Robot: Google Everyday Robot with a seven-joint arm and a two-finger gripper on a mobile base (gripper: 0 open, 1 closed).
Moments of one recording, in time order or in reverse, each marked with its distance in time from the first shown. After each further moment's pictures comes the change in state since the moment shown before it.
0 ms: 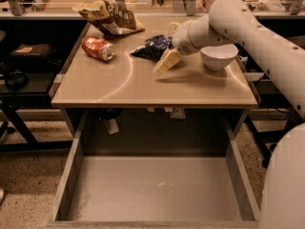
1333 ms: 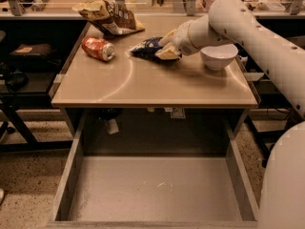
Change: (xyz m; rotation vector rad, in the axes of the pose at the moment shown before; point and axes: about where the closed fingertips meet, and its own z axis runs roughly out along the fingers) arm 0.002 -0.001 0.005 0.000 0.016 -0.002
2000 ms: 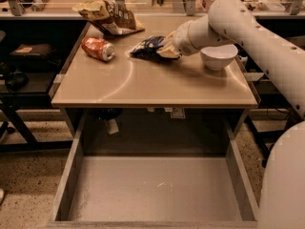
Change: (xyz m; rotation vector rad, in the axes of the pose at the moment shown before) arm 0.000 0.000 0.000 0.000 0.000 0.000
